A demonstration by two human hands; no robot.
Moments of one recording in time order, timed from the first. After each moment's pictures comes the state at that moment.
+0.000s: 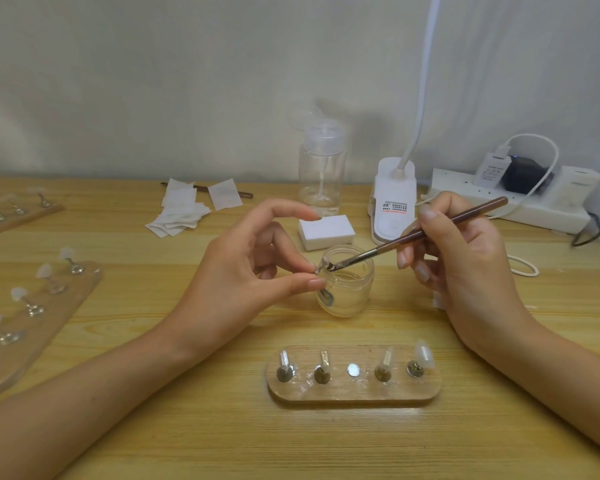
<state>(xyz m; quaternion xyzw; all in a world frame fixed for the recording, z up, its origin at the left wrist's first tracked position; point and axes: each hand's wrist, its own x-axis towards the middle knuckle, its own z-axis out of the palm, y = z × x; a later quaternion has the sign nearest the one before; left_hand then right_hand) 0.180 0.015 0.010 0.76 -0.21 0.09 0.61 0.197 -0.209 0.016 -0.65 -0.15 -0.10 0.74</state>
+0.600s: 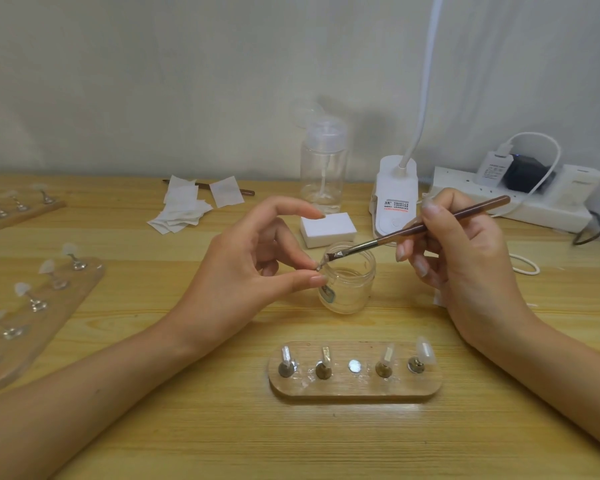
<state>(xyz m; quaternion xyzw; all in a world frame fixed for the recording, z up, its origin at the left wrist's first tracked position) 0.182 0.016 0.009 0.76 -0.22 0.10 0.60 0.199 -0.210 0.015 -0.65 -0.16 -0.11 0.73</state>
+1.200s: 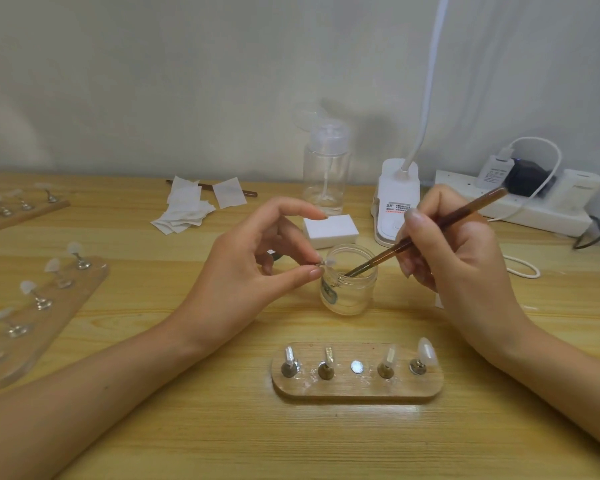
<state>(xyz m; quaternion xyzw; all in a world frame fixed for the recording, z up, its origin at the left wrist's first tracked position) 0.182 0.018 0.008 0.78 -0.22 0.13 0.57 0.191 -0.201 0.021 -0.71 -0.25 -0.15 0.64</state>
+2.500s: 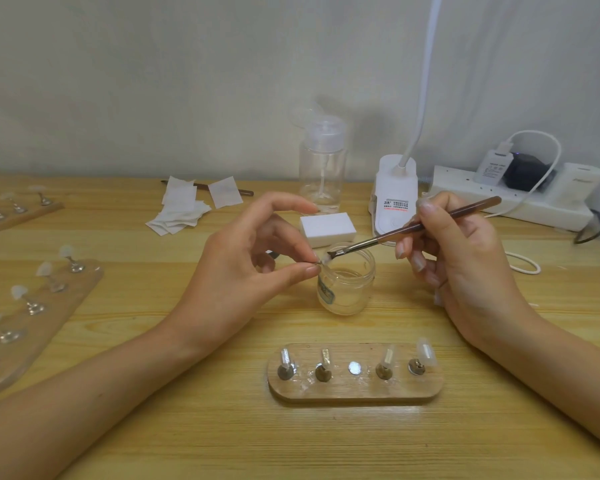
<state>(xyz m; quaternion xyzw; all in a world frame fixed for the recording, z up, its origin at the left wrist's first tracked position) 0.184 0.016 0.008 0.77 -0.21 0.12 0.59 0.202 -0.208 0.016 -0.65 -0.13 -0.08 0.75</state>
